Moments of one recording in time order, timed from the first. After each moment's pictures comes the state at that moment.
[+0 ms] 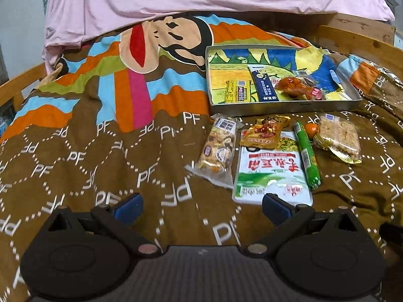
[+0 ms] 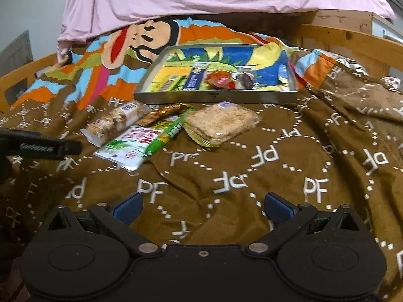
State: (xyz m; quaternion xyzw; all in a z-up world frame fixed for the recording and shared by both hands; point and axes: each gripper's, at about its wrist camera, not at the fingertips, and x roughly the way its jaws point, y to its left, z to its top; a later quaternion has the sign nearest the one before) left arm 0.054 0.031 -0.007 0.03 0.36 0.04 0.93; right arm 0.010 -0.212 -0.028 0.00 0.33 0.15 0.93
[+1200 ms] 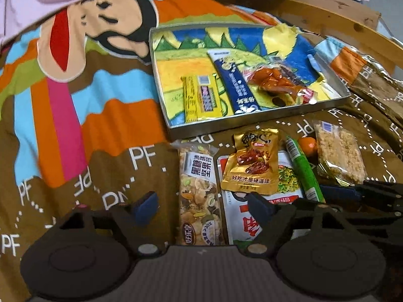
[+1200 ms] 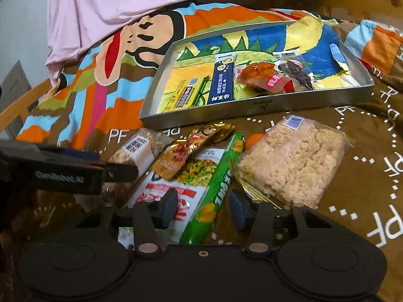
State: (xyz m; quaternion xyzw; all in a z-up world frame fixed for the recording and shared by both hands) left arm 0.184 0.051 -0.017 0.04 0.43 -0.11 0.89; right arm 0.142 -0.141 -0.051 0.10 0.37 0.16 0.91
